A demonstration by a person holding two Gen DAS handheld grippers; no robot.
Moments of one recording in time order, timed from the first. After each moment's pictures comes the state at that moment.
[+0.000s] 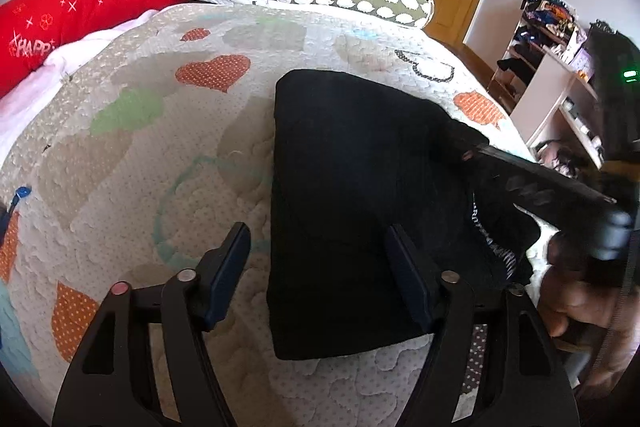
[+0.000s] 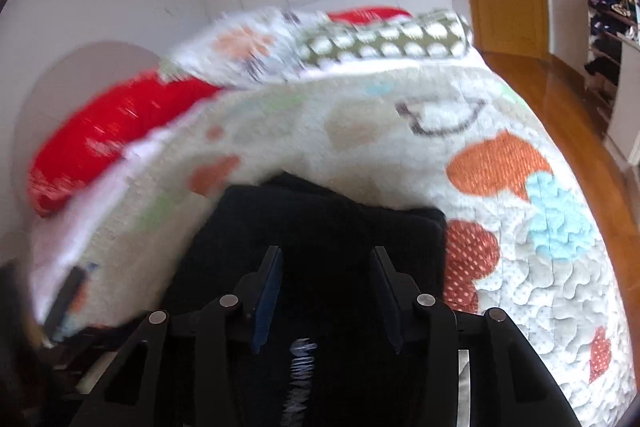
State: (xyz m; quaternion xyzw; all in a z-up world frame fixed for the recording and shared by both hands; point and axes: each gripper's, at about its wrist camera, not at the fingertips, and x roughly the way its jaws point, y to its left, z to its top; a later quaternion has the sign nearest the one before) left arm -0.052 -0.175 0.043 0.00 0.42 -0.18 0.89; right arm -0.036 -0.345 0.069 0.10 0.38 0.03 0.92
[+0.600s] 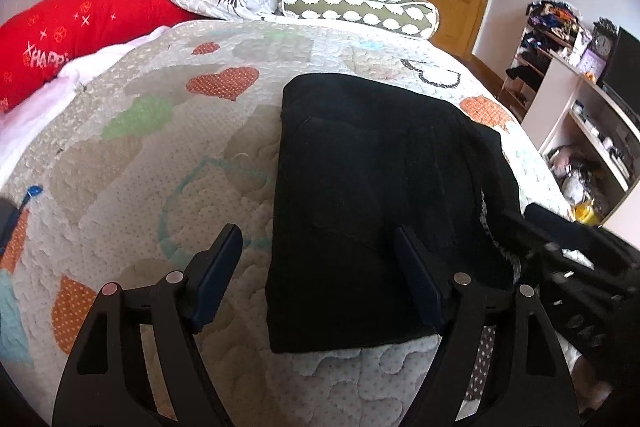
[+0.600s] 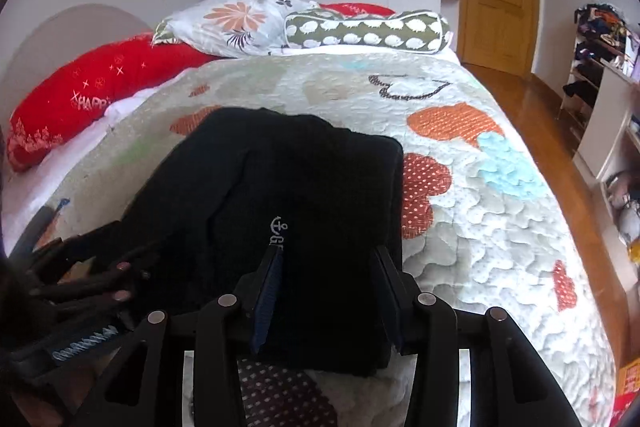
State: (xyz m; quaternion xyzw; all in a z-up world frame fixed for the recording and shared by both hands) left arm -0.065 -0.177 0.040 0.01 0.39 -0.16 0.91; right arm -0.113 -0.336 0.071 0.06 0.37 0.00 0.93
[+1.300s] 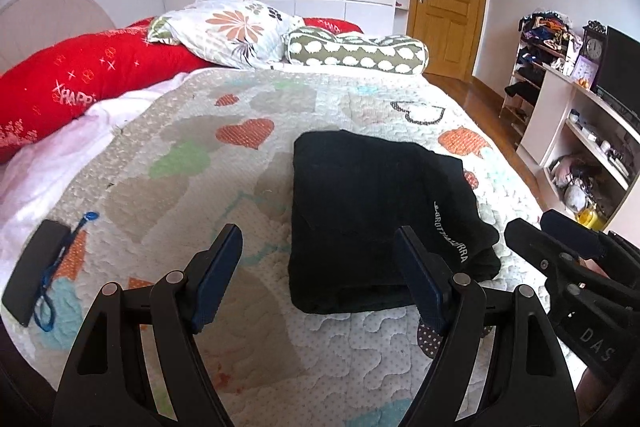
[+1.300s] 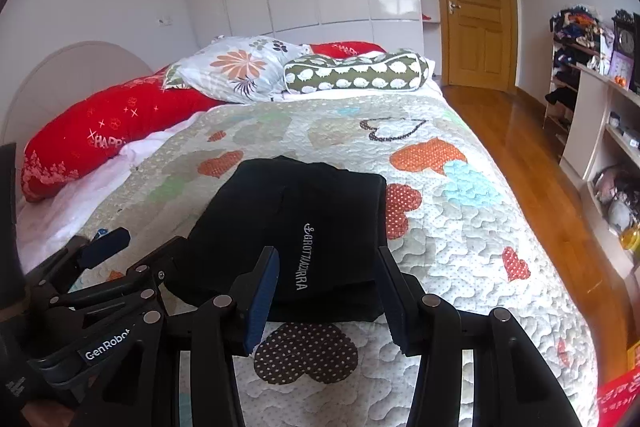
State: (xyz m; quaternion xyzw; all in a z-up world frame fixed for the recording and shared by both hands) left arm -0.119 -0.160 0.096 0.03 0.32 -0.14 0.94; right arm -0.177 -0.323 0.124 0.06 0.31 -0.02 0.95
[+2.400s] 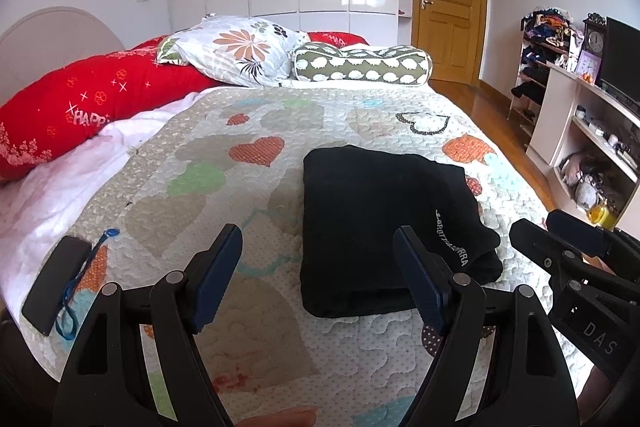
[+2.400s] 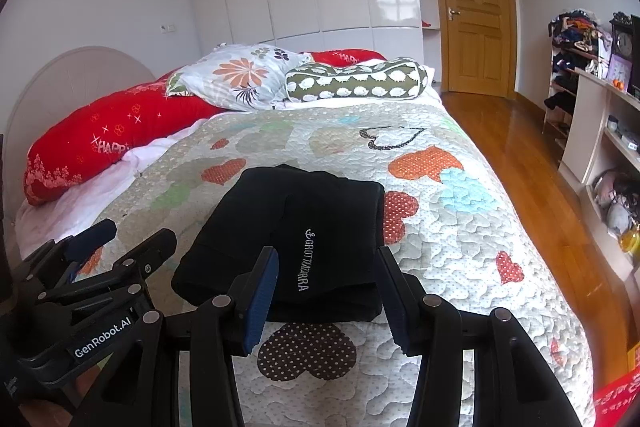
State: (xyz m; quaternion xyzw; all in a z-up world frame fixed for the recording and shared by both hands) left arm -0.129 -0.162 0.105 0.05 0.30 -0.13 0.94; right arm -0.183 -0.327 0.129 0.07 0.30 -0.02 0.95
